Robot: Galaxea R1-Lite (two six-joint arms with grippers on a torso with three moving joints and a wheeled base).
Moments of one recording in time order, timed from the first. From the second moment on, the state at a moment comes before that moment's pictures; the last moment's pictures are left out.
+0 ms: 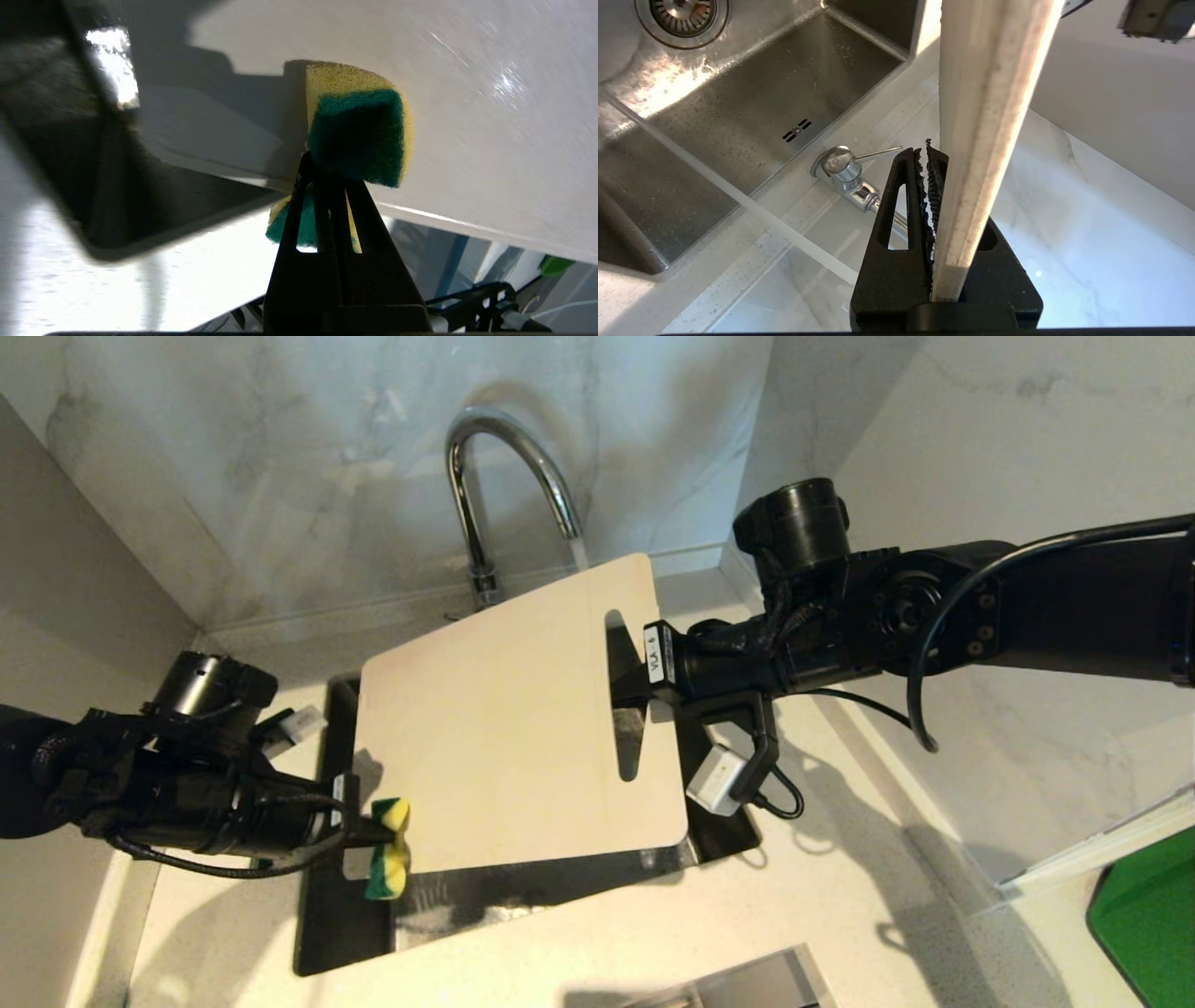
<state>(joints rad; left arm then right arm) -0.29 1.69 -0.98 0.12 -0.27 -0.52 0.44 1.92 -1.66 0.26 0.67 -2.72</state>
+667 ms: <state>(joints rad) -0.12 1.72 -0.91 0.11 -0.30 -0.43 0.44 1.91 -1.66 0.26 0.67 -2.72</state>
